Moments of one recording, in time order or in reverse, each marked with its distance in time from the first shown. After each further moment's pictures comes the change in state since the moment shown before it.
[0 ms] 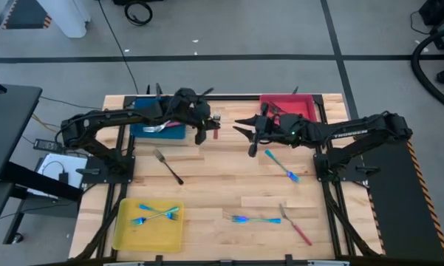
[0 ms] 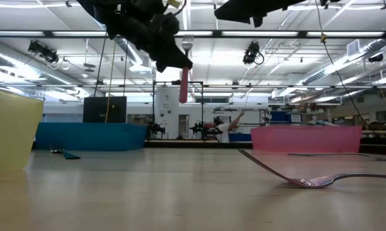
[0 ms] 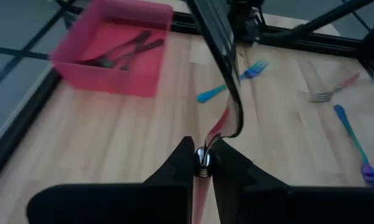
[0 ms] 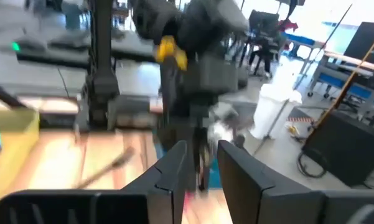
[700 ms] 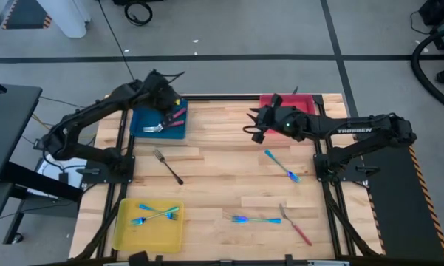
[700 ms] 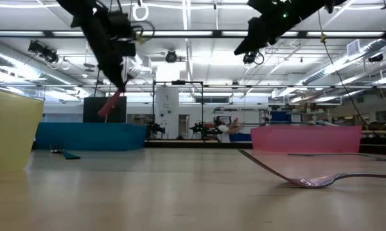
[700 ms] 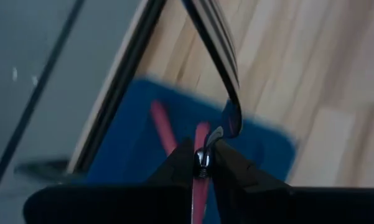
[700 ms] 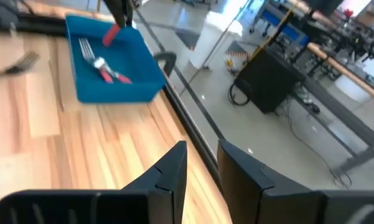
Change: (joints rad) left arm 0.364 -0.196 -0.005 -0.640 -0.292 0.329; right arm -0.139 -0.048 0.000 -0.334 0.185 -0.051
